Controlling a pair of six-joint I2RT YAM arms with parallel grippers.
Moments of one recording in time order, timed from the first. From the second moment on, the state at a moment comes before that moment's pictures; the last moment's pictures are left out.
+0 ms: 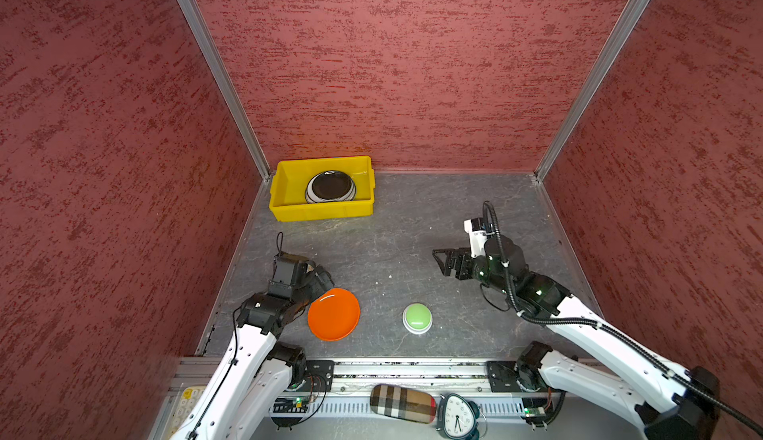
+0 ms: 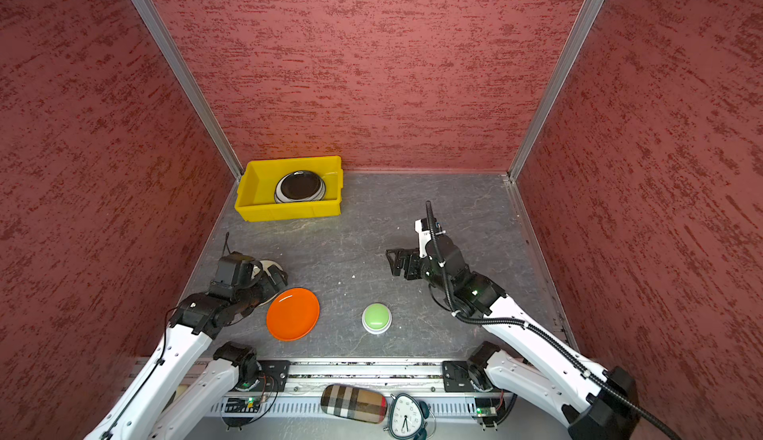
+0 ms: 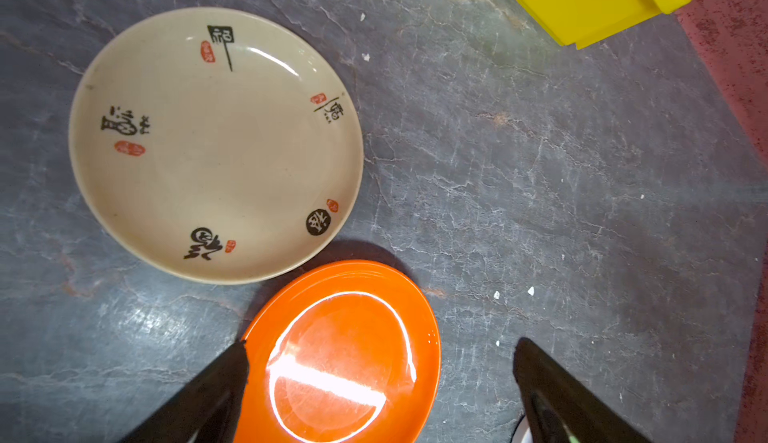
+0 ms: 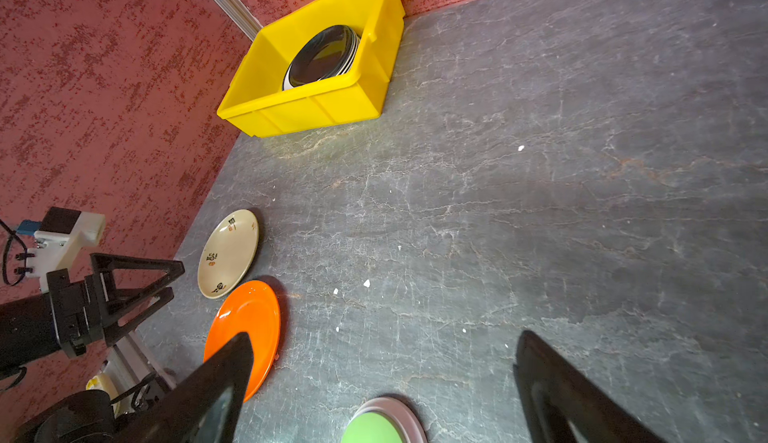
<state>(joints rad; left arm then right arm) -0.24 0.67 0.60 -0.90 -0.06 -0.85 0.68 0.91 0.73 -0.31 0.00 0.58</state>
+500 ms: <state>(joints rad) -0.26 0.69 0.46 -0.86 -0.07 -0.93 0.68 0.92 0.75 -0.33 0.00 0.56</state>
